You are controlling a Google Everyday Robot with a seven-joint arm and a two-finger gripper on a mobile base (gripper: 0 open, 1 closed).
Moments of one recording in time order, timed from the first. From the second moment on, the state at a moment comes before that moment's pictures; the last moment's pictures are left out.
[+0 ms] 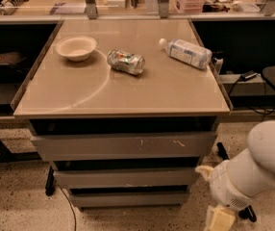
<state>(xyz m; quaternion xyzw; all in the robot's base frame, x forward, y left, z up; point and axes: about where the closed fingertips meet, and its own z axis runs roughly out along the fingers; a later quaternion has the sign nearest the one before) 0.329 -0.167 0.675 -0.62 0.76 0.16 0.12</state>
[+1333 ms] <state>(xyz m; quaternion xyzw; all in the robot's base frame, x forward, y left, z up) 0.311 -0.157 0.526 -0.61 0.75 0.25 0.11</state>
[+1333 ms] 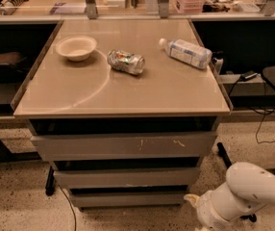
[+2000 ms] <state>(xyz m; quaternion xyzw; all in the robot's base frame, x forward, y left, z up) 0.323 -0.151 0.412 -0.60 0.73 0.24 0.21</state>
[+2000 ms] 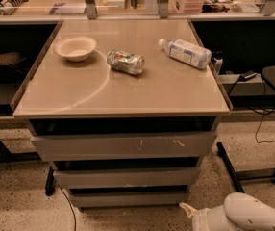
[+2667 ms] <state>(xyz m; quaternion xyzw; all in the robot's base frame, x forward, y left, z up) 0.350 -0.164 0.393 -0.60 0.72 0.19 0.28</state>
